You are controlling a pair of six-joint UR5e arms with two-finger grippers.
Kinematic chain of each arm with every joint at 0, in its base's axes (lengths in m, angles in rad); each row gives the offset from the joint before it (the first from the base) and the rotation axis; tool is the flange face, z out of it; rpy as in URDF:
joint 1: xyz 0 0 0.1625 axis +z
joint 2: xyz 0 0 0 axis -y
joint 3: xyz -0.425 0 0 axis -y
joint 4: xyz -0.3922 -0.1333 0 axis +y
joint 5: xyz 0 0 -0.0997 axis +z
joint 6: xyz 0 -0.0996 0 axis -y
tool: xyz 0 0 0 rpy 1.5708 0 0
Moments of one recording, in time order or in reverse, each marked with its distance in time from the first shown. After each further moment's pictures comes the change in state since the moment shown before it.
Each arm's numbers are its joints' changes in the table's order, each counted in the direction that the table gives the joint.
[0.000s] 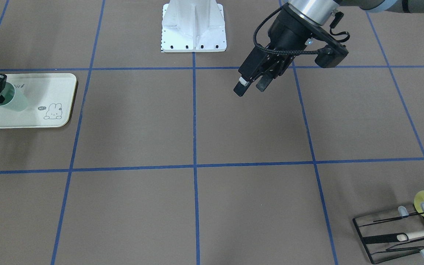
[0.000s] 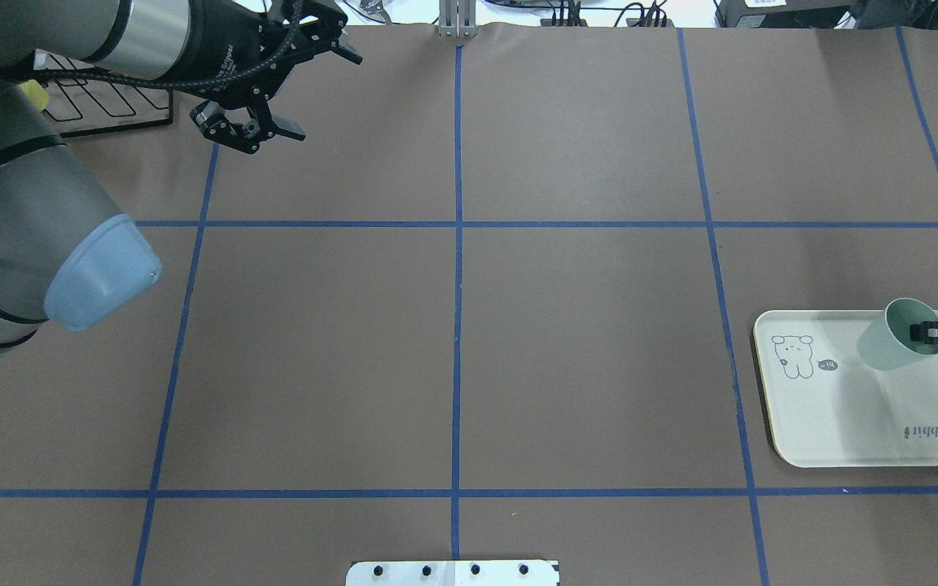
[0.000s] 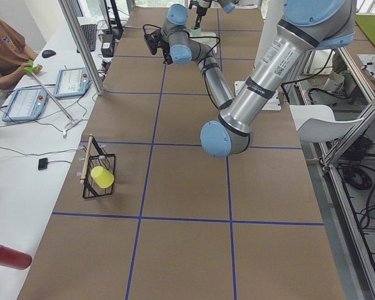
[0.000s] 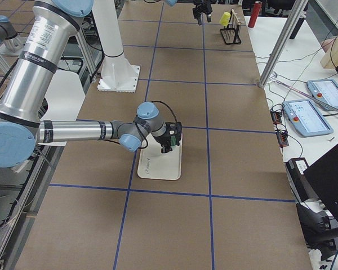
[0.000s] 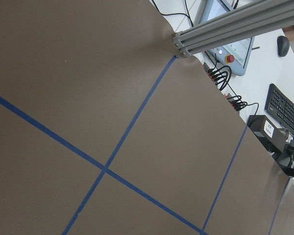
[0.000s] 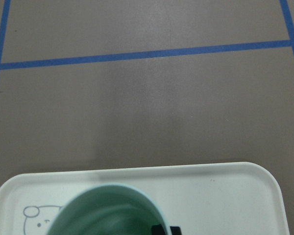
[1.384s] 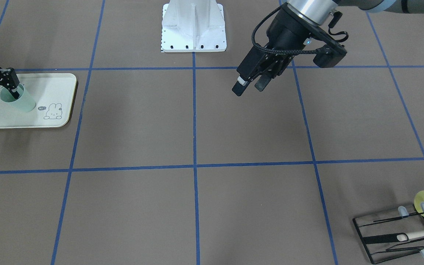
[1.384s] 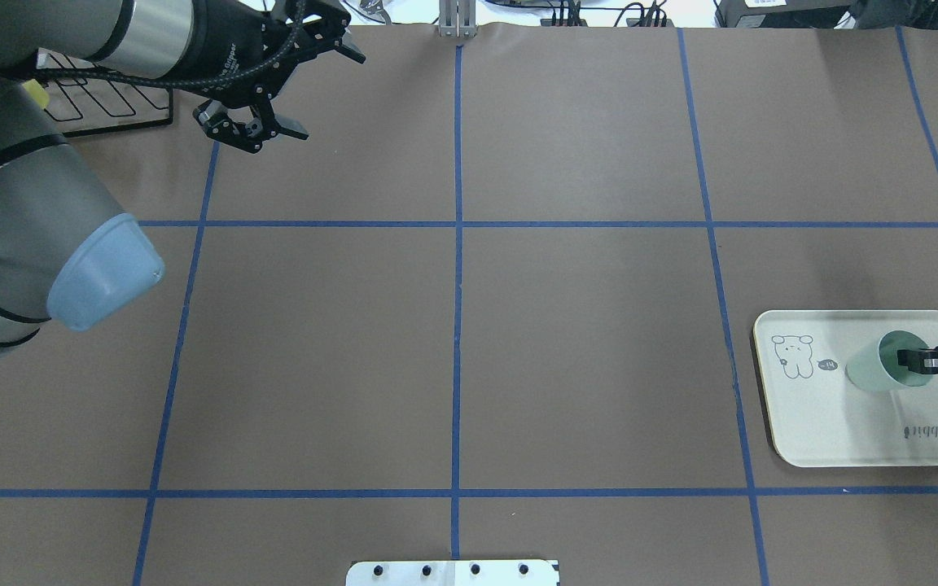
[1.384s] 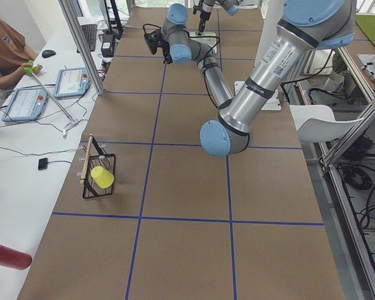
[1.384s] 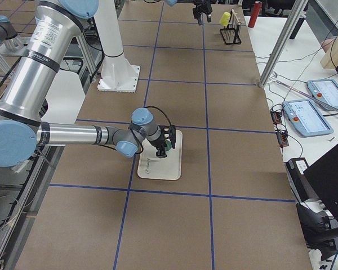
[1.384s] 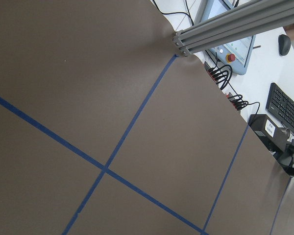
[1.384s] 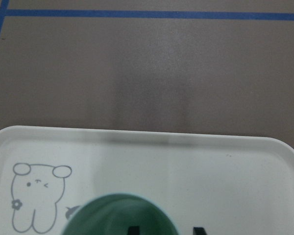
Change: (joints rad) left arm 0.001 -0.005 0.002 0.001 0.000 0.000; right arm -0.069 -0.030 -0.031 -0.104 0.027 0.000
